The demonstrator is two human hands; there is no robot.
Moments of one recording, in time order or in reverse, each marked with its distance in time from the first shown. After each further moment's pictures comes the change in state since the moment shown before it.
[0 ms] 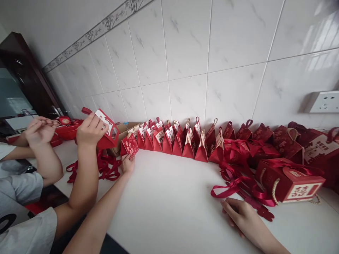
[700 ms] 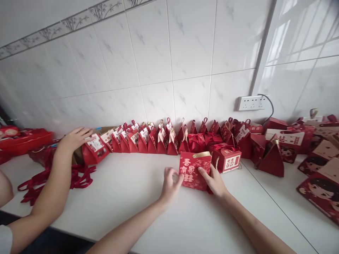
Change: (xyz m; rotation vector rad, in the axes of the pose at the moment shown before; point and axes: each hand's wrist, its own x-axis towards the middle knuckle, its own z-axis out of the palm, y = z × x) left_hand -0.199 0.151 0.120 -0.683 -0.460 0.259; right_hand 0.005 0.019 -0.047 0.345 0.423 -0.335
